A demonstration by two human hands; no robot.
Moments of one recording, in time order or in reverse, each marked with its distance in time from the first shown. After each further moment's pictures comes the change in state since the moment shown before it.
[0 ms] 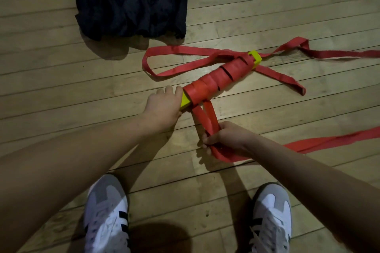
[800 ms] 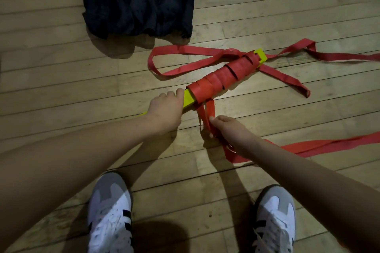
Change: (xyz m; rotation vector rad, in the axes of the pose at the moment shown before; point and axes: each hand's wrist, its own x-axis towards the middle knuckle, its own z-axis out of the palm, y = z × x) left_hand -0.008 0.001 0.005 -0.072 -0.021 -0.044; right_hand 0.000 -0.005 0.012 -0.052 0.319 -0.098
